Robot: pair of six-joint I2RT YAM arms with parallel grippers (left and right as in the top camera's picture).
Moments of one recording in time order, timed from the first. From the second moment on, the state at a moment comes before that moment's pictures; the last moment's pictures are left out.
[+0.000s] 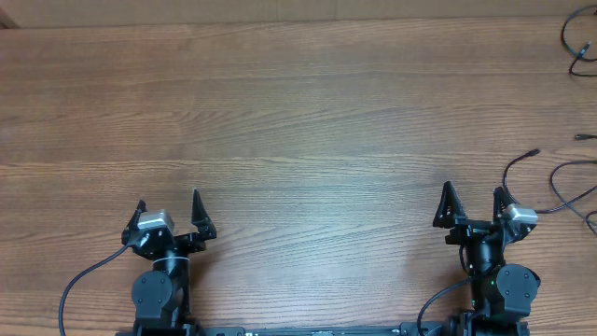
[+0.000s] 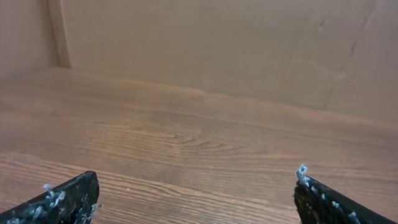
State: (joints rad) left arm -0.04 0.01 0.01 -0.06 -0.18 -0.13; right arm -0.14 0.01 0.02 -0.03 -0.12 0.25
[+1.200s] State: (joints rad) left arm 0.01 0.01 0.01 -0.08 -0.06 0.03; right arm -0.14 0.01 0.02 -0.02 -0.12 0.25
